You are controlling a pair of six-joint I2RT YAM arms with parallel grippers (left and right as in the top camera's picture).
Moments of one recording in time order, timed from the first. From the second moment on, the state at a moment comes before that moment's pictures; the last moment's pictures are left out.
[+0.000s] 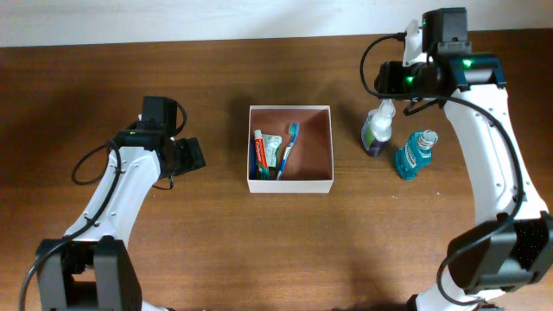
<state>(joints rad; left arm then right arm) -0.06 1.67 1.18 -0.80 -0.13 -0.36 0.02 1.81 1.79 -1.00 -0.14 0.10</state>
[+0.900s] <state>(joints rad) -0.06 1.67 1.18 -0.80 -0.13 -0.36 0.07 1.94 1.78 -1.10 -0.04 0.10</state>
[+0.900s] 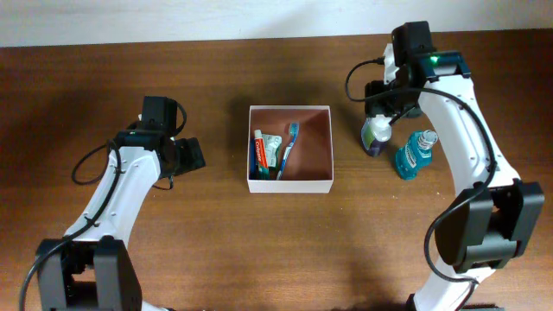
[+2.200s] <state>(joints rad) -0.06 1.67 1.18 -0.80 -0.13 -0.36 0.07 1.94 1.78 -1.12 -0.02 0.10</state>
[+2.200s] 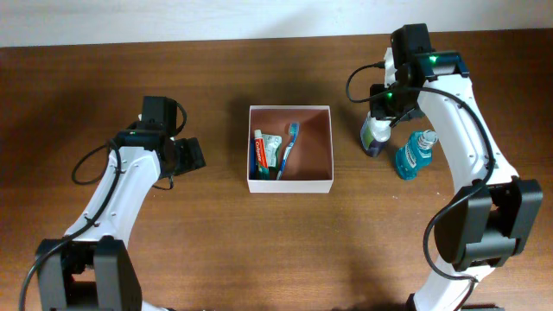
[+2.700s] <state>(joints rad) -0.06 1.67 1.18 -0.80 -0.13 -0.36 0.07 1.94 1.83 -1.19 -0.01 0.10</state>
